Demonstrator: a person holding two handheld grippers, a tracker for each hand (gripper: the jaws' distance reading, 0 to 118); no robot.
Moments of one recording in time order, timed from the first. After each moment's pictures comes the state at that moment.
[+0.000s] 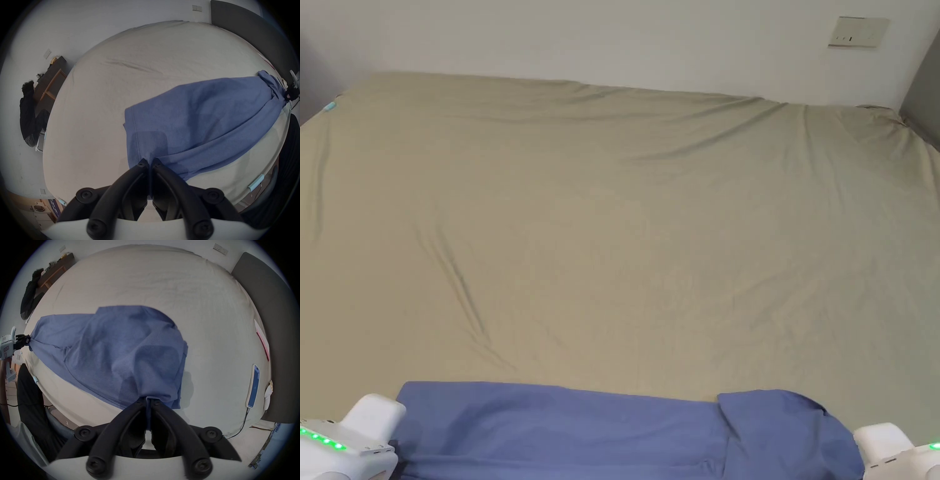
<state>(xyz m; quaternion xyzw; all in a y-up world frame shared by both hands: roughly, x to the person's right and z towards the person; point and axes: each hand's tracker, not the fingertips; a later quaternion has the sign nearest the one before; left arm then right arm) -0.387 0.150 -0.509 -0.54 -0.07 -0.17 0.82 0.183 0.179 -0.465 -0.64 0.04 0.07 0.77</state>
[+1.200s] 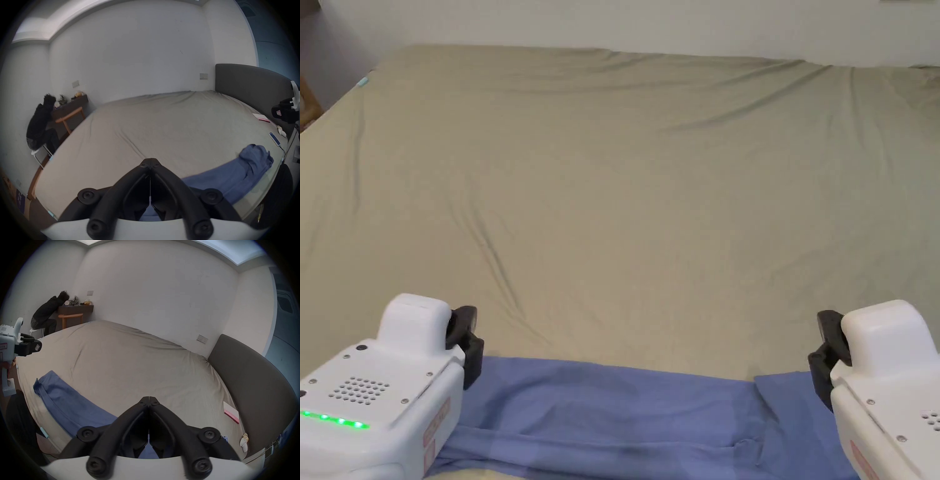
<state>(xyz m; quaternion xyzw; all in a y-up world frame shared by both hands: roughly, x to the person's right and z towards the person) -0.333 0.252 -0.482 -0.27 -0.06 -0.06 0.96 0.048 0.299 -0.441 -0.25 0.02 0.17 0.95</state>
